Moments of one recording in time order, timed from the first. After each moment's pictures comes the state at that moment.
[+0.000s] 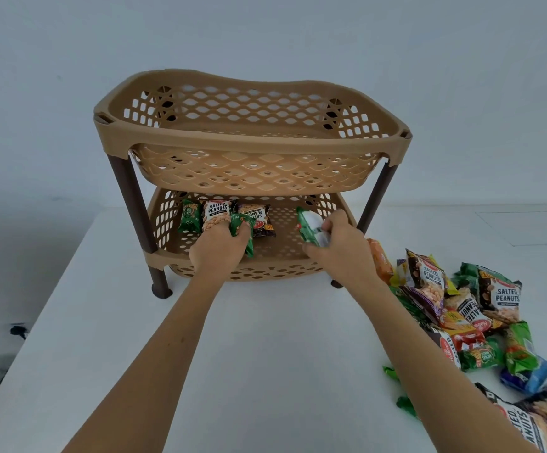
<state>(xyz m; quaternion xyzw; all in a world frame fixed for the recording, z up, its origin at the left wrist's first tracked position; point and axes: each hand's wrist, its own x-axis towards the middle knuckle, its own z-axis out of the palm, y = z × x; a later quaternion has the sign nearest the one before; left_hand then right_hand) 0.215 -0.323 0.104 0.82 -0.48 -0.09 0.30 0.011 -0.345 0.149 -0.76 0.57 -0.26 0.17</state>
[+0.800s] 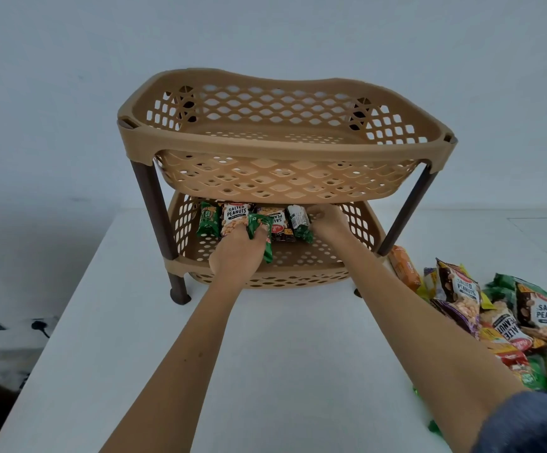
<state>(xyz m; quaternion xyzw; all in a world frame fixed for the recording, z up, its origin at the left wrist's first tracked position) 0.223 -0.328 0.107 0.81 -0.46 -0.18 0.31 0.078 -0.465 0.106 -0.68 0.61 -0.21 0.34</state>
